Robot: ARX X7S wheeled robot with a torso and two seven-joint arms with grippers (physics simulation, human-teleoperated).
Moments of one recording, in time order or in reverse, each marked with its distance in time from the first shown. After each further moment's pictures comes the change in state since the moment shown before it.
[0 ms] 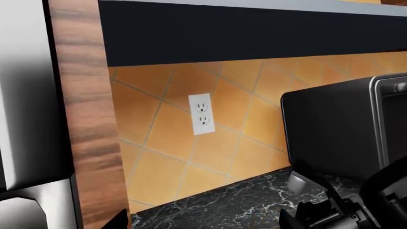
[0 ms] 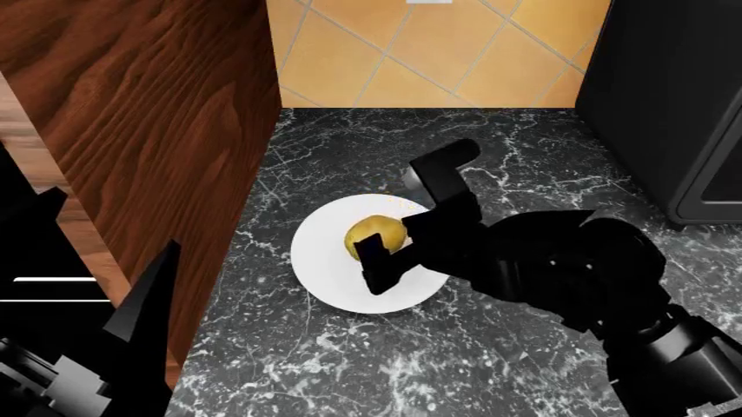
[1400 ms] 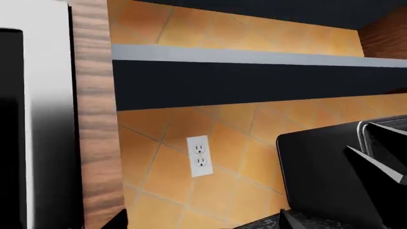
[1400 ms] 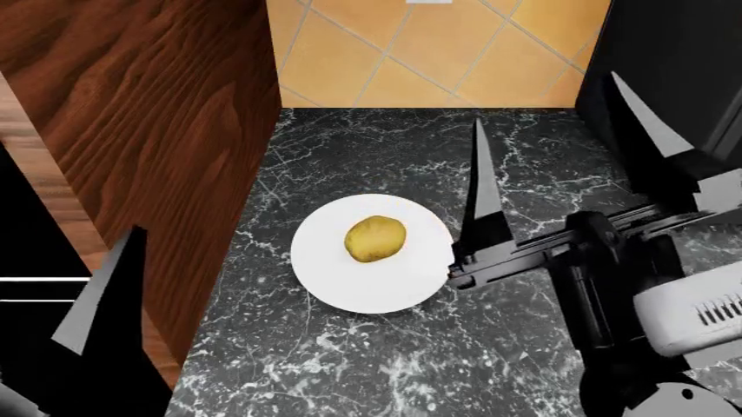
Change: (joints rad) left arm -0.025 0.081 0.005 0.019 0.061 0.112 0.052; right arm -0.649 0.281 0.294 -0.762 -0.815 -1.042 0.311
